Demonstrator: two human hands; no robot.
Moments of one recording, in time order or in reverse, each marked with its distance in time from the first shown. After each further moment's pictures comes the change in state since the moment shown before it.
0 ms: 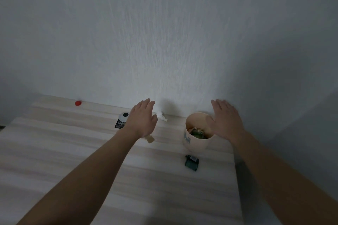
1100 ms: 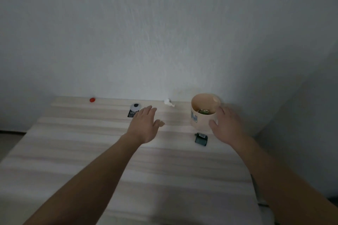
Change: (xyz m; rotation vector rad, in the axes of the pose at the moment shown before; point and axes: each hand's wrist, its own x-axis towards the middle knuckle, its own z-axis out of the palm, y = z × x) left_hand -0.101 -0.012 0.007 0.072 -0.102 0.025; right_hand -0.120 -0.040 0.026 0.174 0.044 0.102
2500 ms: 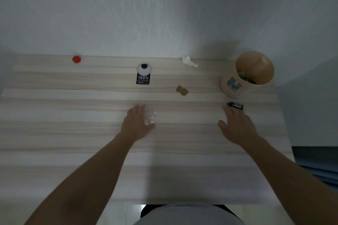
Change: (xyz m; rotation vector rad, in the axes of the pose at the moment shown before) left_hand 0.021 -0.231 0.148 -0.149 -0.358 -0.163; right_hand 0.024 -0.105 0.154 -0.099 -0.423 0.224
